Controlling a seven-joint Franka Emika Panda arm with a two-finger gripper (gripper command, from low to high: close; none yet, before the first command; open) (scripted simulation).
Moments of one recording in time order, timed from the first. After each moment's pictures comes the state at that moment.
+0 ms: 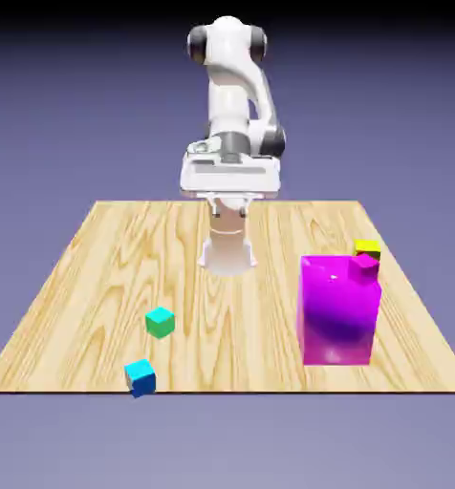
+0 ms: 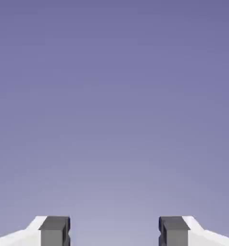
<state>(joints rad) 0.01 -0.53 -0.02 -2.82 0.05 3.06 0.73</state>
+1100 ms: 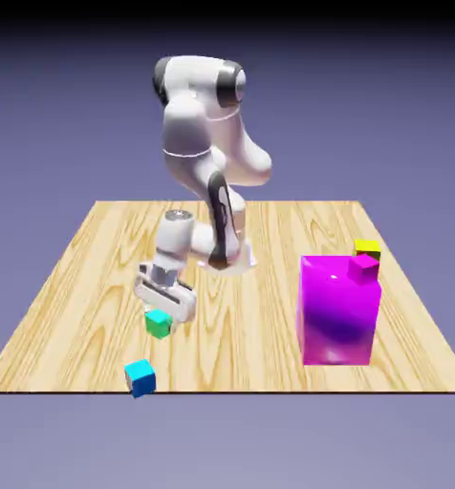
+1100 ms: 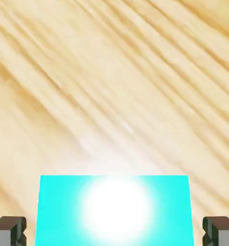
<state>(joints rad) -0.27 0.37 -0.08 -2.87 0.25 3.52 0.92</state>
